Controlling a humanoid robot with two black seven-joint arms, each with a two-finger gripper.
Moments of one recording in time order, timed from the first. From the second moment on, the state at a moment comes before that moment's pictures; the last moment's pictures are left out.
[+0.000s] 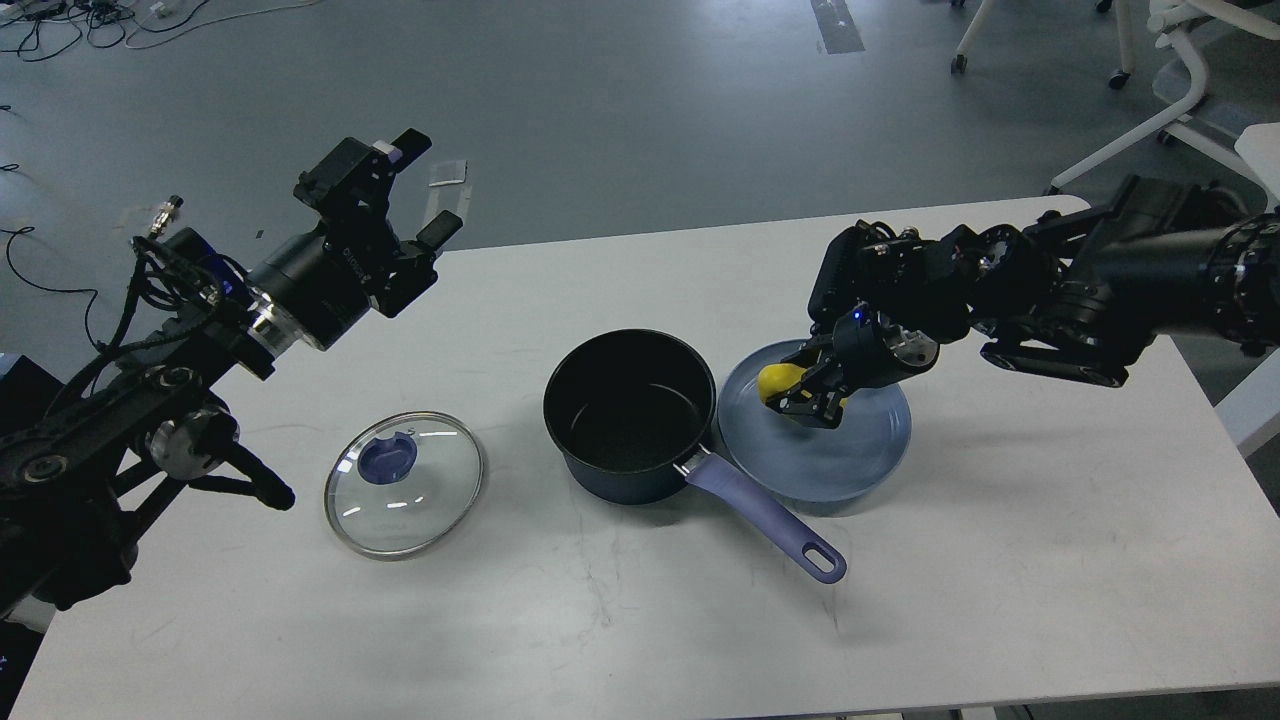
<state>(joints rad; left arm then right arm) -0.79 0.64 -0.50 -1.12 0.45 -0.32 -0.49 1.46 -0.20 -0.76 0.84 -1.36 0.00 0.49</state>
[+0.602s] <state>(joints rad) -0.79 0.64 -0.51 -1.12 0.45 -0.32 -0.49 1.53 -0.13 -0.61 0.97 -0.88 0.00 0.49</state>
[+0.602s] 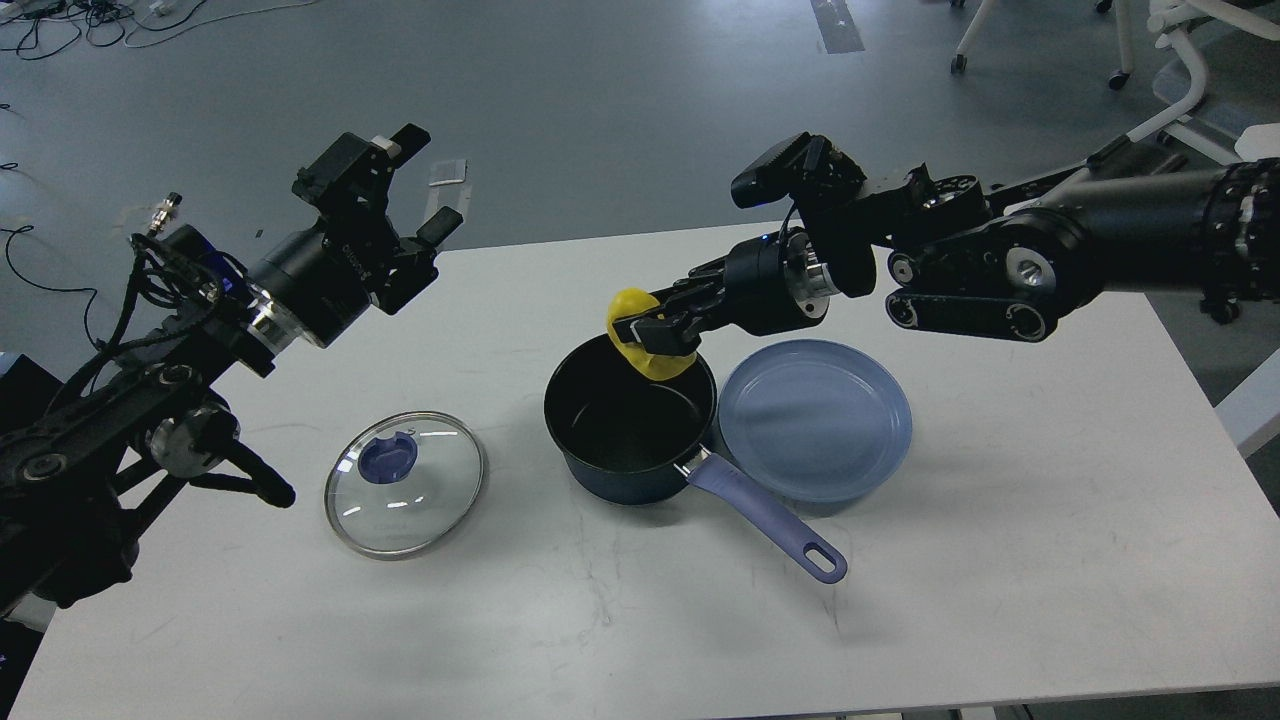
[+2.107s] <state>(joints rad) -0.74 0.61 -0.54 -1.12 0.39 -0.32 -0.49 1.10 -0.53 -0.01 0.95 -0.21 0.04 0.49</state>
